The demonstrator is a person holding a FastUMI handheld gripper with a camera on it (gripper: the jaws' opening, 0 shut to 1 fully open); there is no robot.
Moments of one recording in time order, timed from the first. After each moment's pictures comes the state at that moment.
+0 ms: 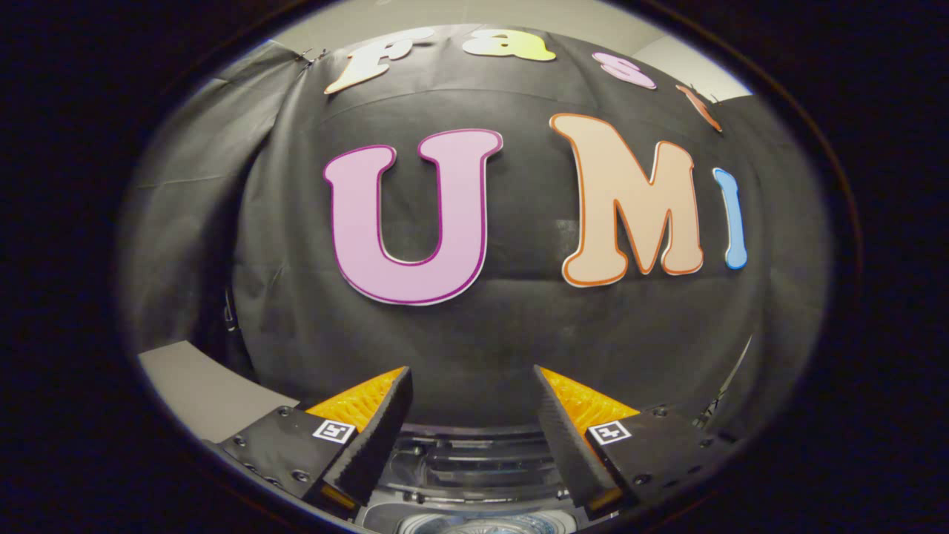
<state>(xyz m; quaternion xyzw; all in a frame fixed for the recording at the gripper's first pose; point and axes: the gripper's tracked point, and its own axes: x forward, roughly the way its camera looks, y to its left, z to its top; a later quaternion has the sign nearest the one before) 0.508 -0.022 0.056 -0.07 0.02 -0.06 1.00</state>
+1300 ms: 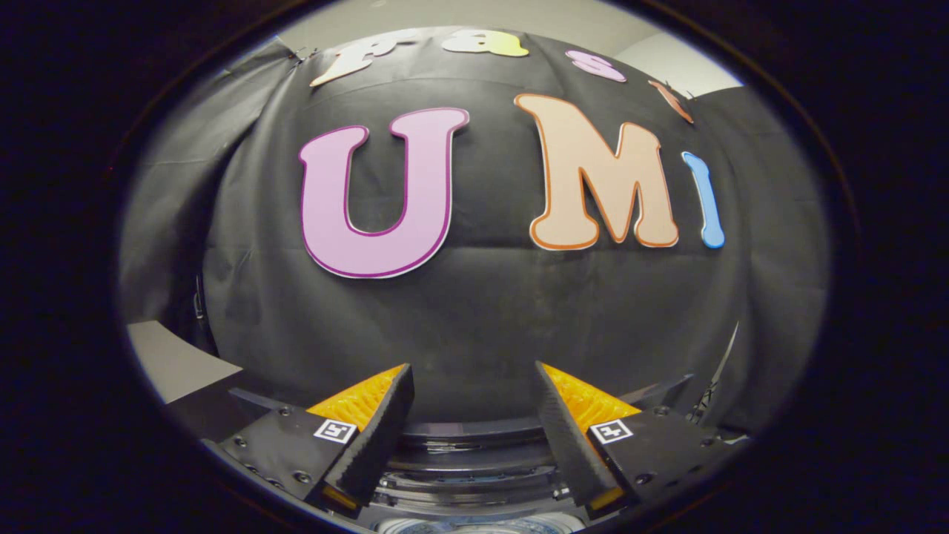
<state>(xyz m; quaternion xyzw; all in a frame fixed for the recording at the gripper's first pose) 0.498 -0.052 0.000 -0.07 0.01 -0.09 0.99</state>
